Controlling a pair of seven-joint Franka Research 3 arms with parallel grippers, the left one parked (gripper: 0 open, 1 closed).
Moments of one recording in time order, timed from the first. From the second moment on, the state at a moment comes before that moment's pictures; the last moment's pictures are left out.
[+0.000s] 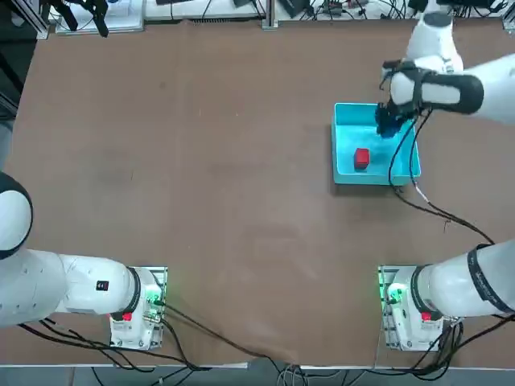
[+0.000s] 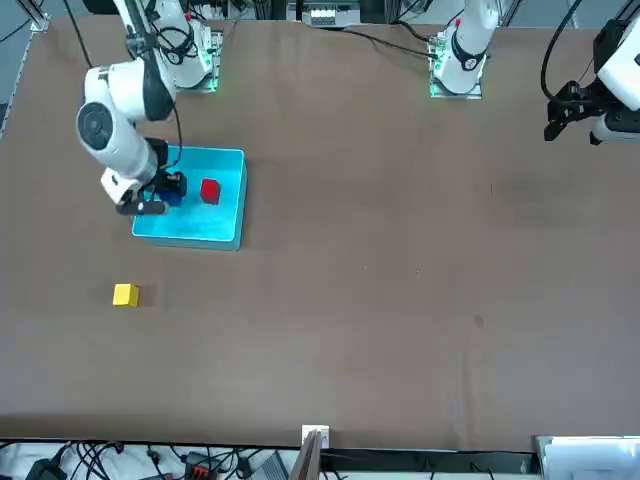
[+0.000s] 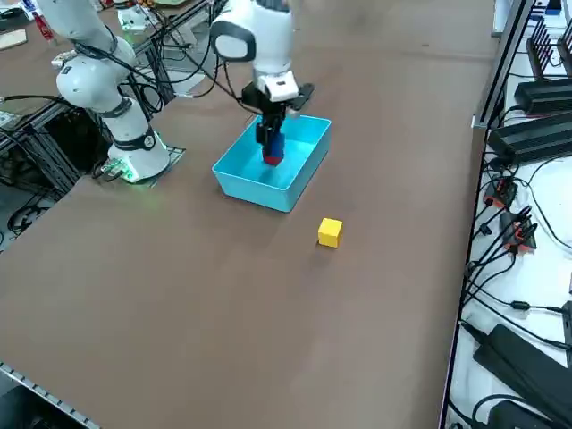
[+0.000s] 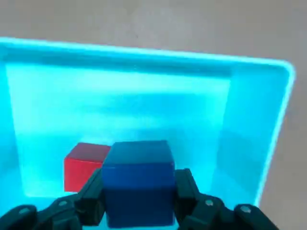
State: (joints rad) arm 0.18 0.03 -0.01 -2.40 -0.05 2.31 0.17
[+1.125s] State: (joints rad) arm 0.22 0.09 -0.01 -2.53 -0.05 2.53 0.19
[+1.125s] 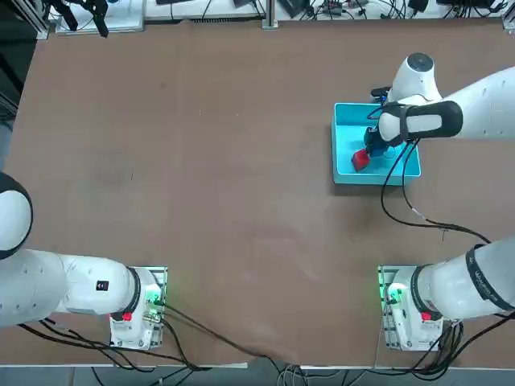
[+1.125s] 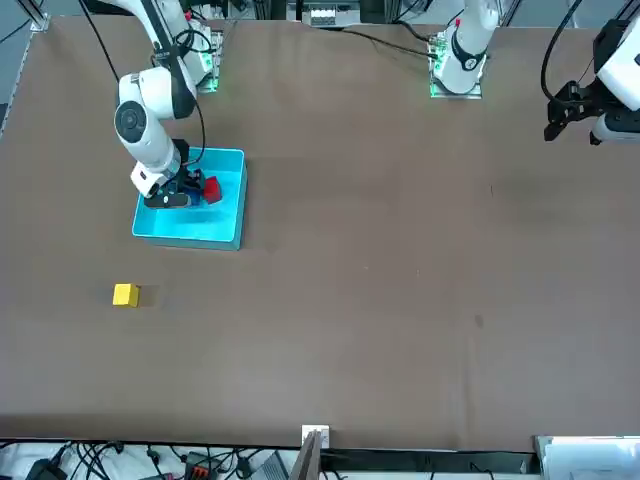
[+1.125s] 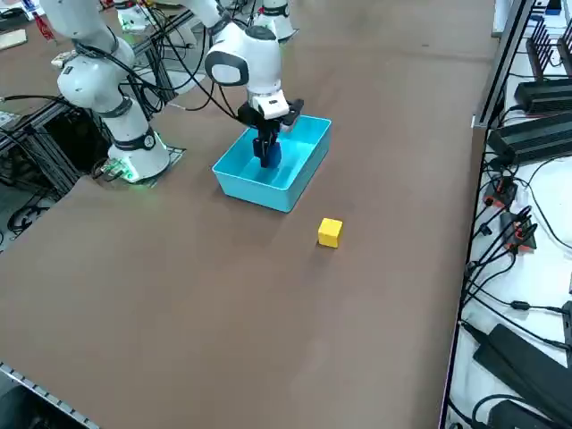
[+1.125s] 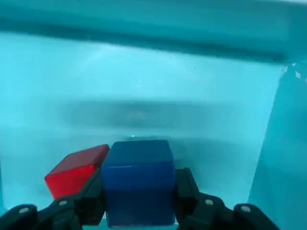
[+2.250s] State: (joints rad) arm 0.25 0.10 0.00 -2.47 -0.05 2.53 0.19
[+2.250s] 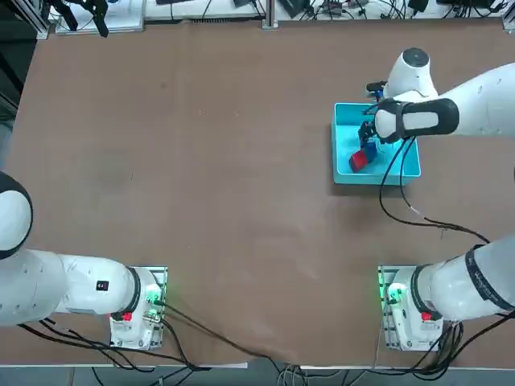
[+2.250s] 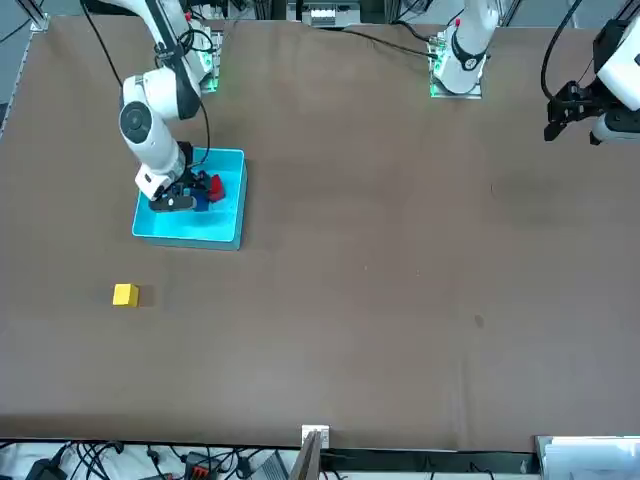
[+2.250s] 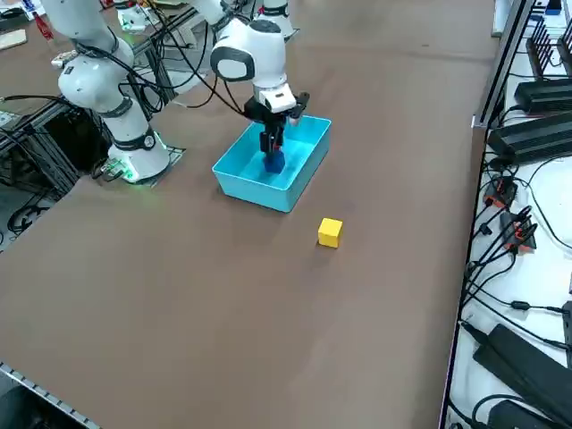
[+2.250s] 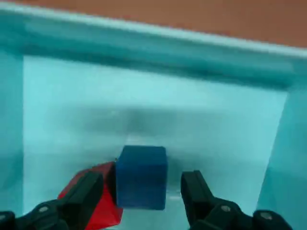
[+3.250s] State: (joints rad) arm -0.01 0.31 -0.03 -1.83 -0.05 2.12 -0.13
